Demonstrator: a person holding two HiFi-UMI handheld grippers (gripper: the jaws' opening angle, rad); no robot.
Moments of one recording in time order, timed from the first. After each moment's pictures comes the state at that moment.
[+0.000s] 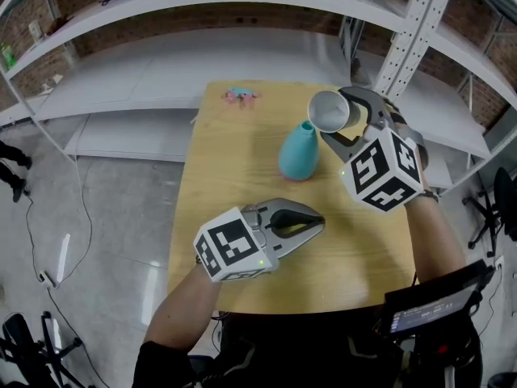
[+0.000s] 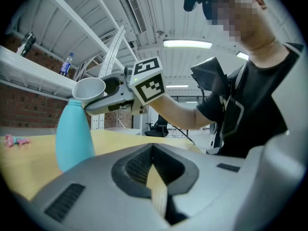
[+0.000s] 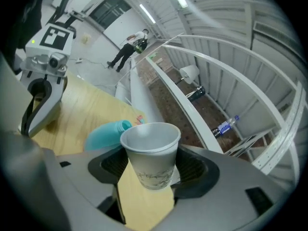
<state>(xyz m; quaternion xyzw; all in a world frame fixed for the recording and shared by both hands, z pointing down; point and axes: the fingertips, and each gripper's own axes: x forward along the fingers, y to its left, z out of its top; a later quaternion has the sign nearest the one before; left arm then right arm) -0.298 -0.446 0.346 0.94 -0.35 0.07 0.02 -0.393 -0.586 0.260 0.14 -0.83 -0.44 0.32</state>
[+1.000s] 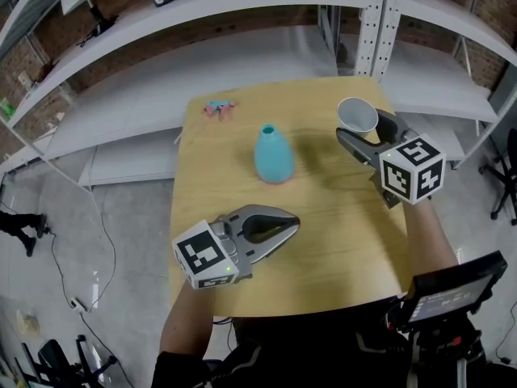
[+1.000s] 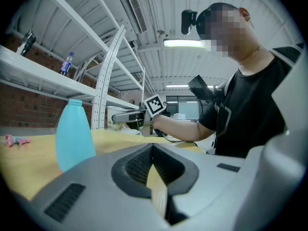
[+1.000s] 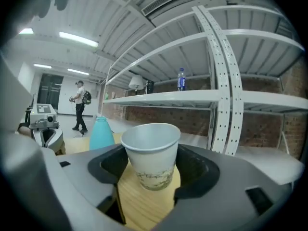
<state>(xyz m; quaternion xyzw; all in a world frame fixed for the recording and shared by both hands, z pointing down) -0.302 -0.447 0.344 0.93 -0.35 0.07 0.02 -0.288 -0.657 0.296 0.20 -0.97 -0.04 0.12</state>
